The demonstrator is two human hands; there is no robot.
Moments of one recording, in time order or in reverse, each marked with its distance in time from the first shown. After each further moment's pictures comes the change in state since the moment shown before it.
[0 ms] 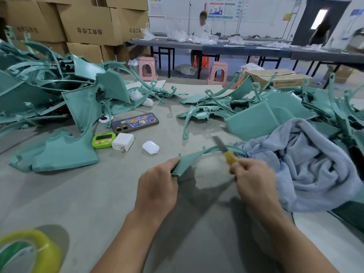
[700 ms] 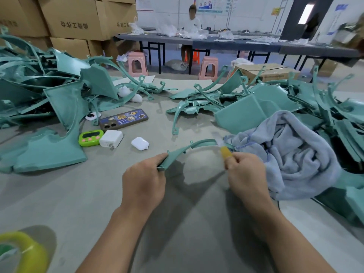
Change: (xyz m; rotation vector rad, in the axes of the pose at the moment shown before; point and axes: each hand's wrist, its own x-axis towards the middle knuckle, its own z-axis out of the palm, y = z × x) left_hand 0.001 -0.003 0.000 0.067 0.049 -0.009; right_hand 0.005 0.014 0.001 0.032 0.073 -0.032
